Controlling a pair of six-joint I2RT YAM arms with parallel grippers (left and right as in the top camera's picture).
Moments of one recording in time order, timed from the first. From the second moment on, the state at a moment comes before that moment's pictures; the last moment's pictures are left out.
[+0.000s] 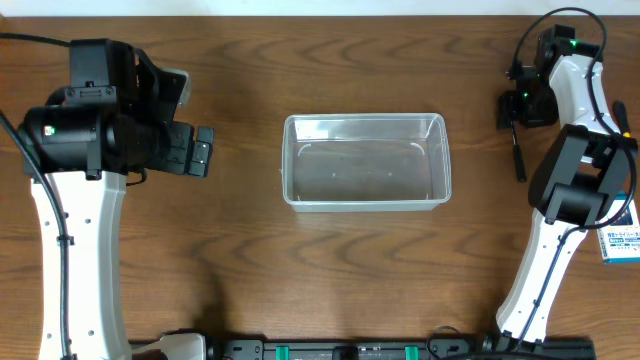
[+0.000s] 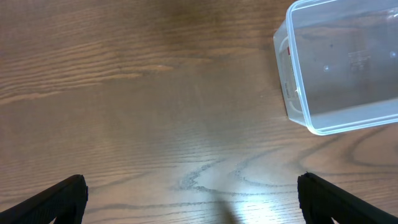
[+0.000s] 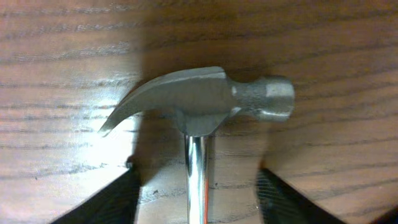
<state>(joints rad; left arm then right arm) 0.04 1.44 1.71 -1.43 0.09 0.24 -0.24 2.50 2.15 -1.18 0.01 -0.24</state>
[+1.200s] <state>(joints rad) 0.04 1.44 1.71 -1.44 0.09 0.24 -0.24 2.50 2.16 -1.16 0.00 -0.21</state>
